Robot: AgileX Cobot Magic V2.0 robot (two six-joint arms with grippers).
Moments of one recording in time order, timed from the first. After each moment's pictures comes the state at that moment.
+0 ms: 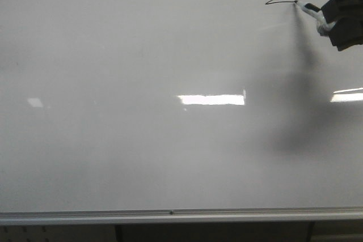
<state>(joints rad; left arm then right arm) -0.11 0.84 -0.92 -0.39 0.89 0.47 0.11 1.32 -0.80 0.43 0.15 -0.51</state>
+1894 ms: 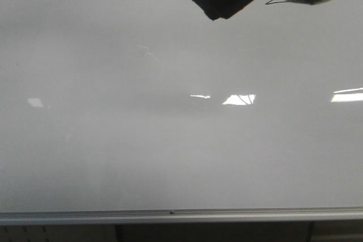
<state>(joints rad) -0.87 1.43 -1.31 -0.51 1.03 0.84 0.44 1.05 -1.06 0.50 1.24 -0.85</state>
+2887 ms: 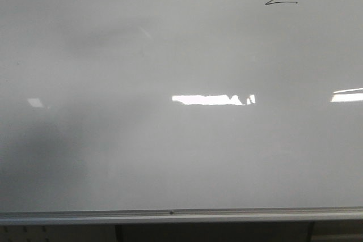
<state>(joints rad) -0.58 1.25 -1.24 -0.03 0.95 0.20 0.32 0.93 -1.07 0.11 1.23 -0.41</state>
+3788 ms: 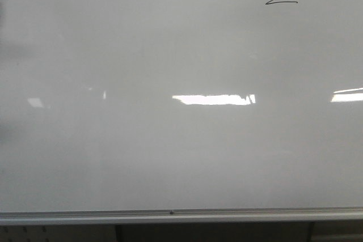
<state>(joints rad) -0.10 1.33 -0.67 -0.19 -0.18 0.06 0.32 0.93 -1.07 0.11 1.17 -0.41</state>
